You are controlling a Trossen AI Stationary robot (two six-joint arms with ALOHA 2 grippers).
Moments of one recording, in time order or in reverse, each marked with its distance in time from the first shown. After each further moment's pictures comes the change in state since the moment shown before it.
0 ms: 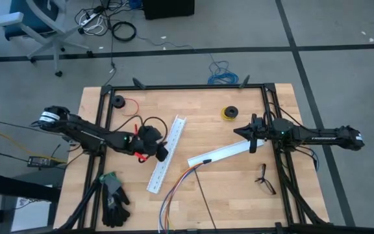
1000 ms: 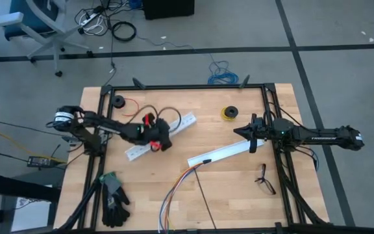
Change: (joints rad) left arm 0.225 0.177 0.127 -0.059 -0.026 0.492; right arm 0.000 0.000 0.000 0.003 0.000 0.001
